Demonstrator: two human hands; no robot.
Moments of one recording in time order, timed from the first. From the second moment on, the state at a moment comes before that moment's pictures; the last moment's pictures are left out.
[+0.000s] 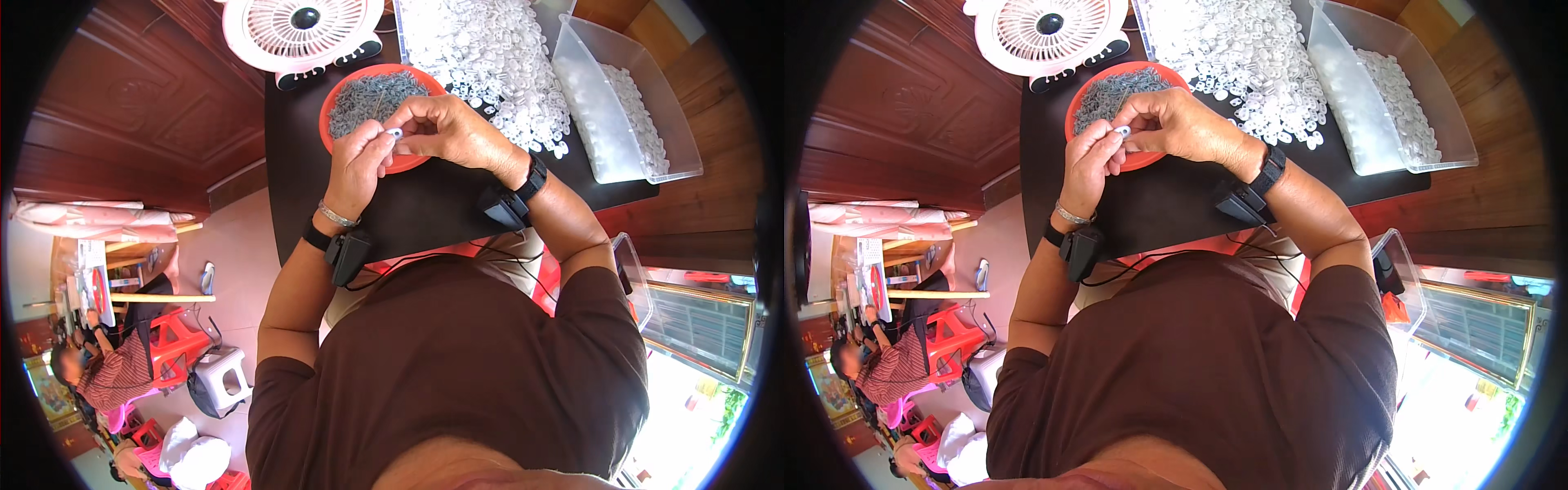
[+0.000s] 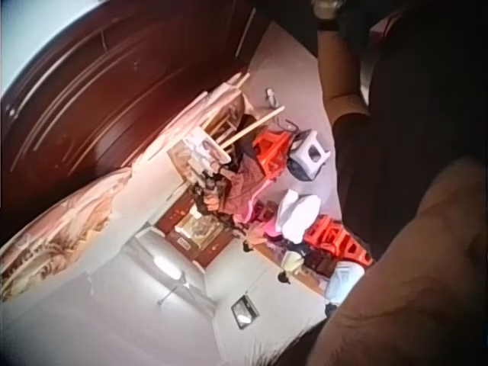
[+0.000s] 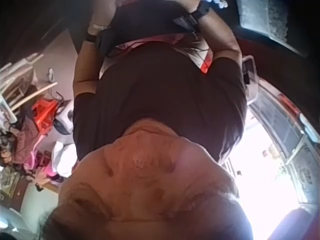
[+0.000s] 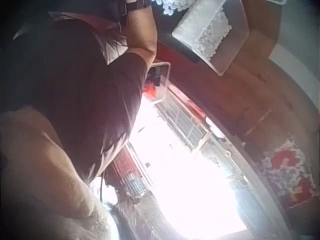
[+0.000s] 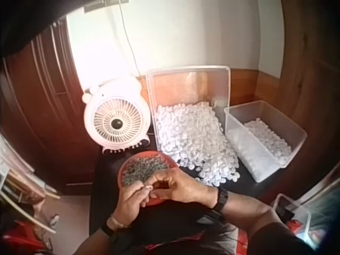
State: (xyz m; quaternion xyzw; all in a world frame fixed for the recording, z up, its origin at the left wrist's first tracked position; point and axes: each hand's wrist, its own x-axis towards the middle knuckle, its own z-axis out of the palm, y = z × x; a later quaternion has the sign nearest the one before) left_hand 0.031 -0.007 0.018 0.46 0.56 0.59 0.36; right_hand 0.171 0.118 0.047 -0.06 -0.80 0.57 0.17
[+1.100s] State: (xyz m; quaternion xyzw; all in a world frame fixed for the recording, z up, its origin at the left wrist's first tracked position) left_hand 0.031 -0.008 0.017 0.47 0.54 0.60 0.36; right_hand 0.168 0.108 0.042 -0.01 -0.87 0.38 0.31
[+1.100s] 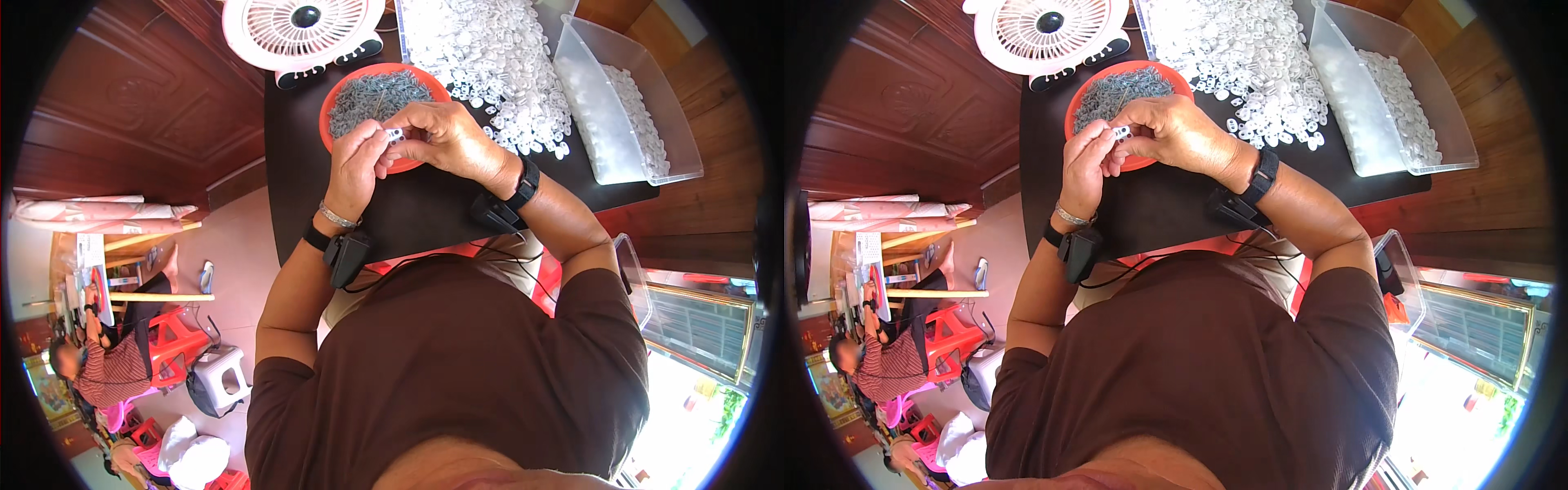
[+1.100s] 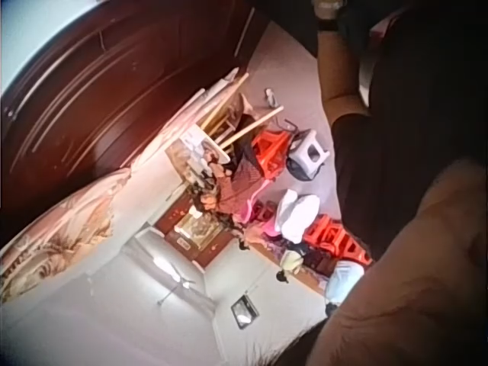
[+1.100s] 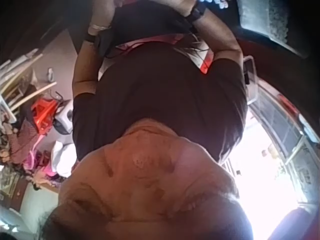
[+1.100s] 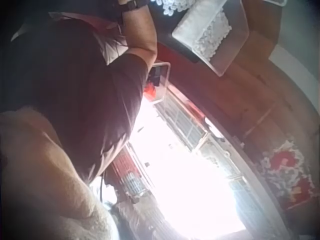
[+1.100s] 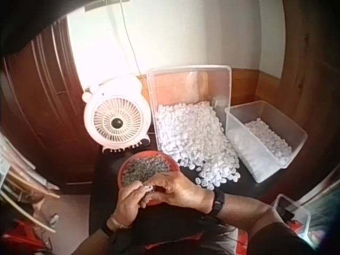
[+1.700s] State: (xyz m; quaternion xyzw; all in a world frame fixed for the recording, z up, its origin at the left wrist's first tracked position) left_hand 0.031 -0.011 0.019 0.50 0.52 0.59 0.36; right_hand 0.168 0.111 0.037 0.03 -0.87 0.37 0.34
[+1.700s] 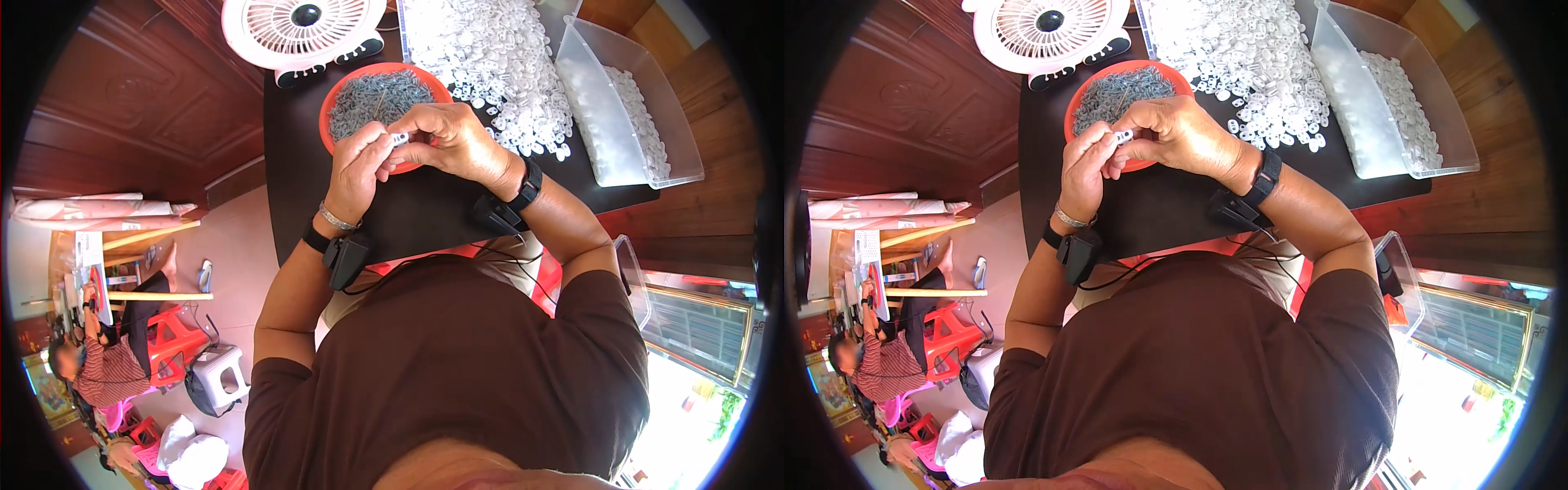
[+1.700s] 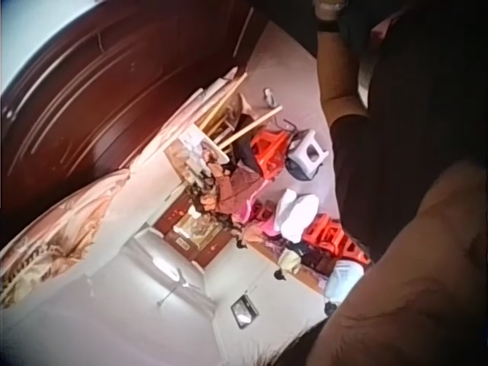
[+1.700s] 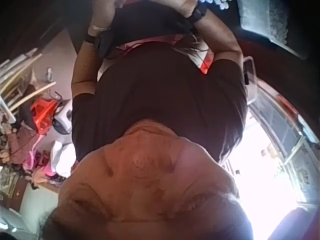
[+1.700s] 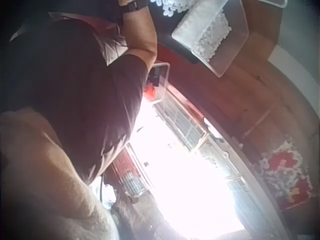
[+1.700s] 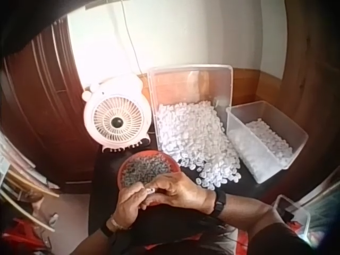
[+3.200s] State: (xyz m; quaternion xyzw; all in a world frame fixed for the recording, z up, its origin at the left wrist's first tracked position) left_hand 0.040 -0.005 0.014 0.41 0.53 0.63 0.39; right_hand 0.166 0.110 0.034 0.02 -0.89 0.29 0.36
